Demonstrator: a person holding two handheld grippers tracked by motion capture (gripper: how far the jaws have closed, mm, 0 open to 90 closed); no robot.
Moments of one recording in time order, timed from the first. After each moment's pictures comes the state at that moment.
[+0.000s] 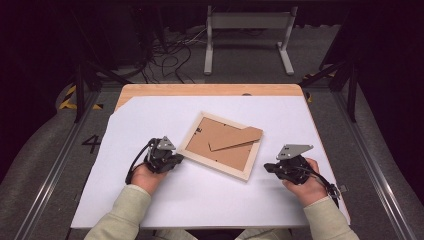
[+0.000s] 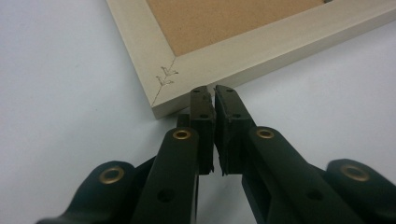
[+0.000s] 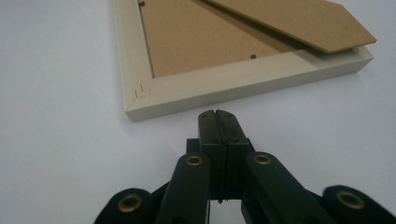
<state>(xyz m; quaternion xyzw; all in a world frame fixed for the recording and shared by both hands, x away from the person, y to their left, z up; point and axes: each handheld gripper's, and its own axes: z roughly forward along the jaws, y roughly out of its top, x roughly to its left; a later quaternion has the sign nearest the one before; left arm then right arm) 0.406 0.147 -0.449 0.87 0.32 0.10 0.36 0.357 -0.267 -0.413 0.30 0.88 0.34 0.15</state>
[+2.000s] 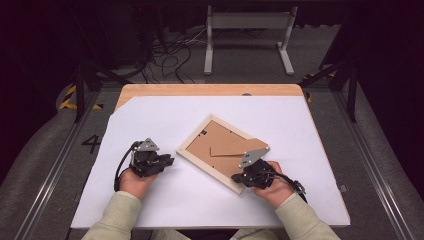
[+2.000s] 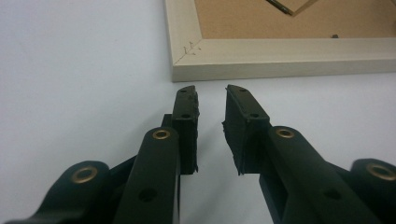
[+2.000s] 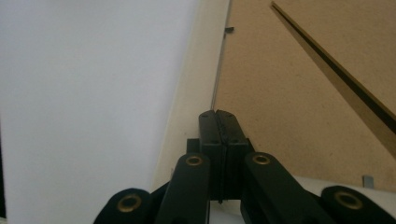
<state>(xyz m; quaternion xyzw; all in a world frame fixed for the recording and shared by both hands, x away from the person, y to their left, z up) 0.395 0.179 -0.447 0.84 0.37 0.08 0.40 0.359 -0.180 -0.431 0.21 0.92 0.33 0.07</state>
